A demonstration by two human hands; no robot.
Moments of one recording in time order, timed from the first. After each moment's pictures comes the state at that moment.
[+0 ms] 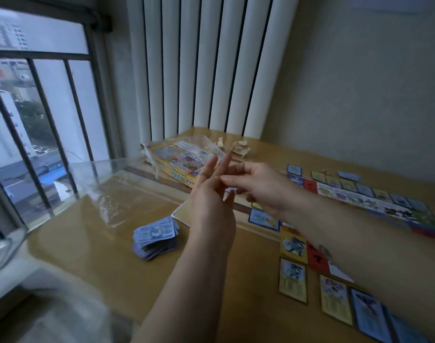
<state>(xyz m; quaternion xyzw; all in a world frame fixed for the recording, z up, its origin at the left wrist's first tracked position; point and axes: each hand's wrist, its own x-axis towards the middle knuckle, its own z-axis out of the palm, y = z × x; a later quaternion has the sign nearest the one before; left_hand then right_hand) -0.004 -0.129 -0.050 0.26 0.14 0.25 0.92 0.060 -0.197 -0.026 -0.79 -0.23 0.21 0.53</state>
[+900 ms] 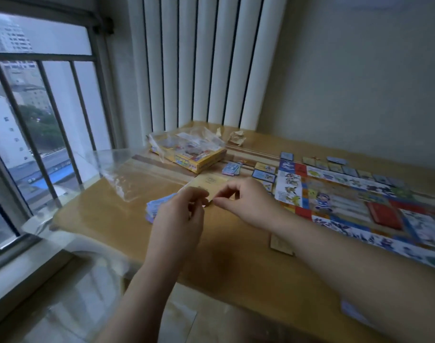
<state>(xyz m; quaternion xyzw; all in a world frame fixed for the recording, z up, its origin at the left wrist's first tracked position) -0.097 -0.099 -0.102 0.84 0.15 0.30 0.42 -0.003 -0.215 -0.063 -0.87 -0.36 0.05 0.34</state>
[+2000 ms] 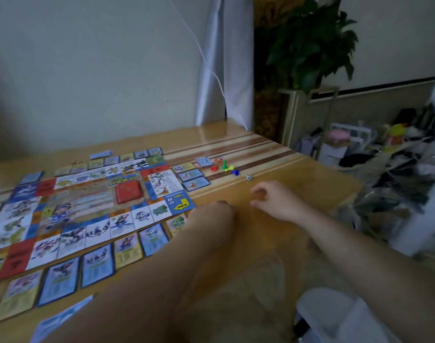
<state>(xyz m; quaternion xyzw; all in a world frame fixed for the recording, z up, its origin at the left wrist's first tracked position) -0.007 -0.554 -0.102 0.92 -0.39 -0.01 0.01 -0.040 -0.724 -0.107 -0.96 0.13 -0.07 0.24</state>
